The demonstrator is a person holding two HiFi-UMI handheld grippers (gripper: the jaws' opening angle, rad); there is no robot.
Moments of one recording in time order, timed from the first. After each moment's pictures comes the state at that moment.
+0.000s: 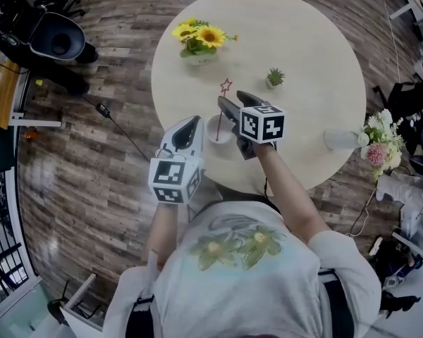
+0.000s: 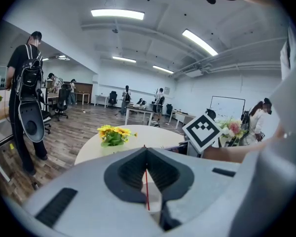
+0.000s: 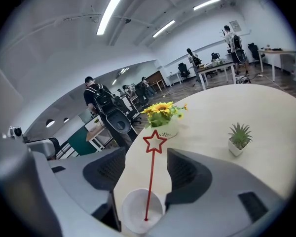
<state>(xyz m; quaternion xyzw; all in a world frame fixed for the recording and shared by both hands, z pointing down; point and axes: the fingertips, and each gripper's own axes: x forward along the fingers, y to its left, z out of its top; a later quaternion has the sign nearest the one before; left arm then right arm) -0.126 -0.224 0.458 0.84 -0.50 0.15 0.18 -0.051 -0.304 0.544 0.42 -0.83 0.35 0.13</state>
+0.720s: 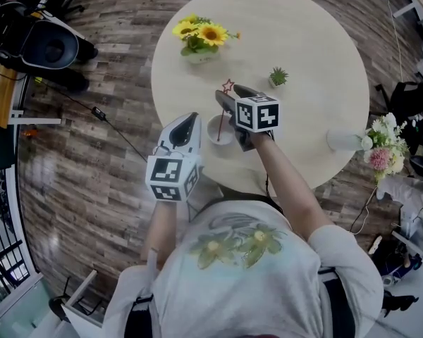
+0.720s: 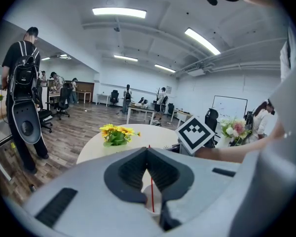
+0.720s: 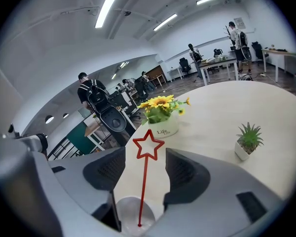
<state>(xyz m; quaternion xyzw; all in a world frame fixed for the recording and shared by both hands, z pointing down) -0.135 -0.241 0.466 0.83 -0.50 0.15 0.19 -0.063 -0.330 0.570 0.41 -0.82 0.36 0.16</state>
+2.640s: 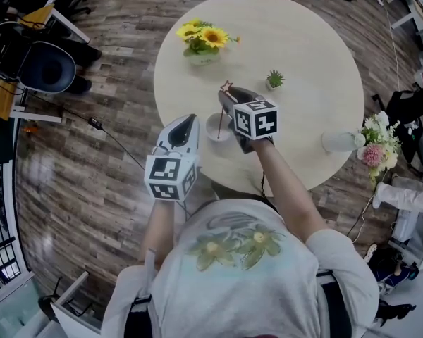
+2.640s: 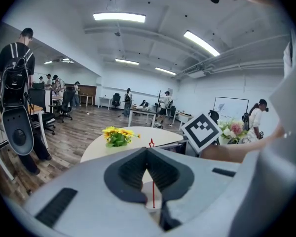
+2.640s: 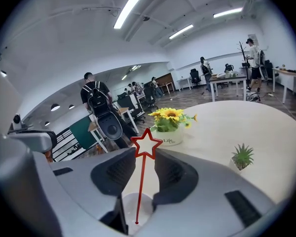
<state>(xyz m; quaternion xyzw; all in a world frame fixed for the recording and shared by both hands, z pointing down) -0.135 -0.214 0.450 0.83 -0.52 0.14 0.17 -0.064 -0.306 0.528 0.40 -0.86 0.28 0.17</state>
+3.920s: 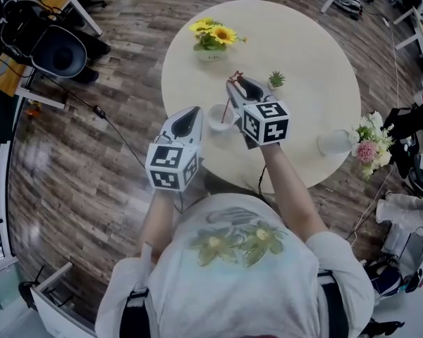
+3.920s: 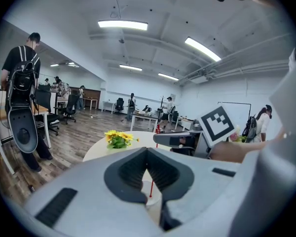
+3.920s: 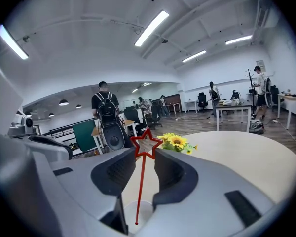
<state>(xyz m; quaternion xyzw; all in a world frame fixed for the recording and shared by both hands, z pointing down) -0.129 -0.180 0.431 0.82 -0.54 0.11 0.17 -0.054 -0.277 0.449 0.40 -0.89 0.16 0.11</state>
